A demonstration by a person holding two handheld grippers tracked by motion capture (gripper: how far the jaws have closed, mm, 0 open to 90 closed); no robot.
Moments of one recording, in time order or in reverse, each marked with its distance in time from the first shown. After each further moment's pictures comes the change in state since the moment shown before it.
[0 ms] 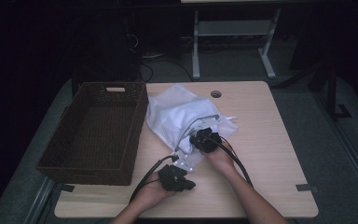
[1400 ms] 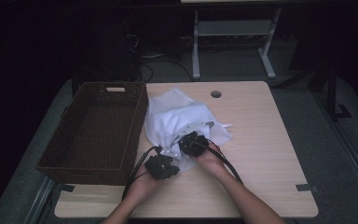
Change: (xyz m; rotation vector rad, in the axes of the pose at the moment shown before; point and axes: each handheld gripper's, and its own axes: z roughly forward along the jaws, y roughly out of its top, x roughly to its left) left arm 0.034 -0.017 -0.017 0.019 0.217 -0.143; right arm 0.033 0.016 0.020 0.057 0.083 -0.103
